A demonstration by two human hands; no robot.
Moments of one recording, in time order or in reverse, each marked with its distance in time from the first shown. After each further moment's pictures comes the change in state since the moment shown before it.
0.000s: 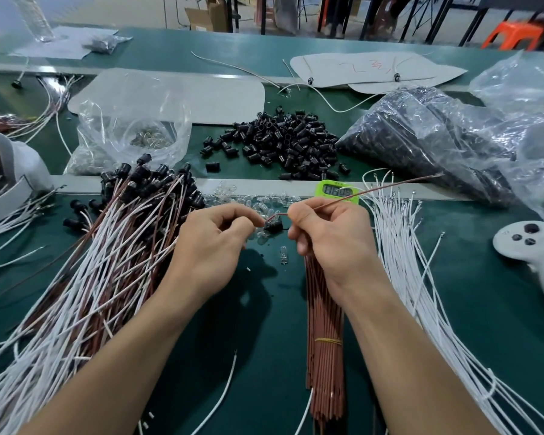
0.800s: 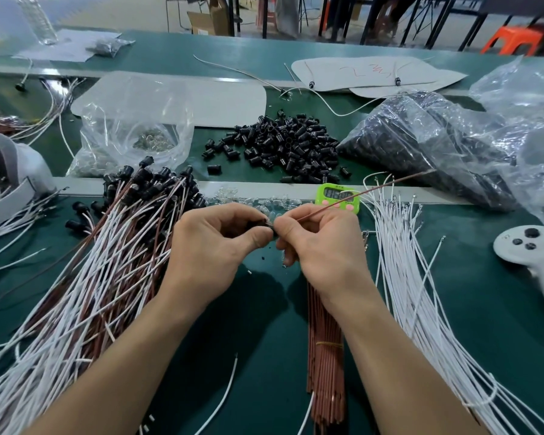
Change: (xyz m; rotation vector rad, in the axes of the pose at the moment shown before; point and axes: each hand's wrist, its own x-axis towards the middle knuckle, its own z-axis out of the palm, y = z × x) left_hand -0.007 0.007 -0.004 -0.077 0.012 0.189; right_hand -0.006 0.003 0.010 -0.157 -0.042 -0.072
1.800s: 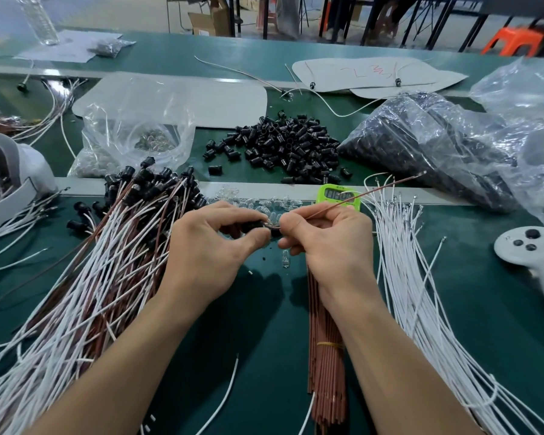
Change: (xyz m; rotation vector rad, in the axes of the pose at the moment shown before) left_hand 0.000 0.002 -0.004 0.188 0.032 0.055; right_hand 0.000 -0.002 0.002 0.108 0.173 0.063
